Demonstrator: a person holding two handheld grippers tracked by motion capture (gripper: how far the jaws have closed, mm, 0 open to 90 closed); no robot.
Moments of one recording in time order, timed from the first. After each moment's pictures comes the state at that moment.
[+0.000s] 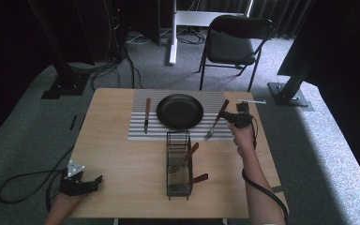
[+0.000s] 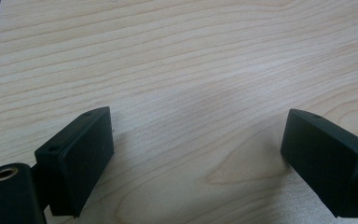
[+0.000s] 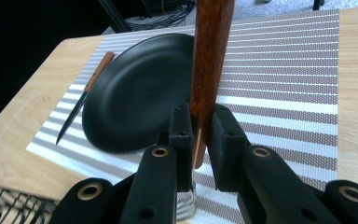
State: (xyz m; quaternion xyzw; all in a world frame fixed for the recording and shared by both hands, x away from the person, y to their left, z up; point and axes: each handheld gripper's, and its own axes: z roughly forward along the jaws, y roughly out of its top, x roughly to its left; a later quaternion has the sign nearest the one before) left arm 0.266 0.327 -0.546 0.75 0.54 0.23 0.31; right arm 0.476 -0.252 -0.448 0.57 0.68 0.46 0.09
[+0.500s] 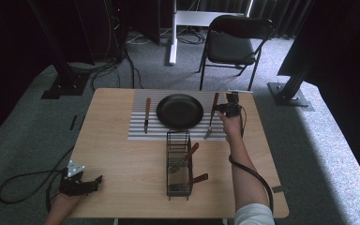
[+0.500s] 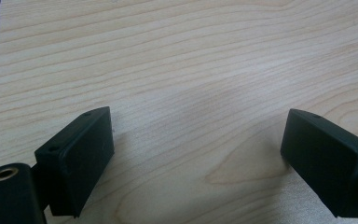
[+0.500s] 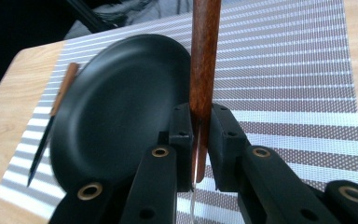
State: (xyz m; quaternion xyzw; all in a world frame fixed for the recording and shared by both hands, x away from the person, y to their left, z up) left arm 0.266 0.327 -0.546 0.75 0.53 0.23 0.31; right arm 0.535 -0.226 -0.461 0.64 0.65 0.40 0.06
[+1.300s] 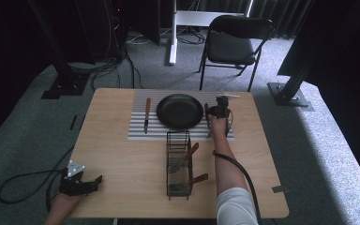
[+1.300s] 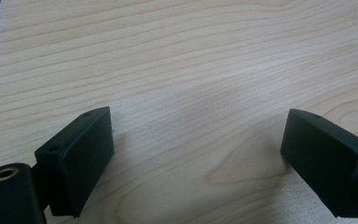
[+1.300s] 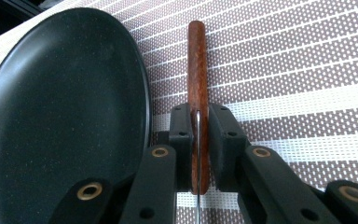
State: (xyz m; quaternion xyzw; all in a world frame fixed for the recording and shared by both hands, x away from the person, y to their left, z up) left arm 0.266 0.327 -0.546 0.76 0.53 0.23 0.31; right arm 0.575 -0.203 -0.523 0.72 0.60 0.34 0.04
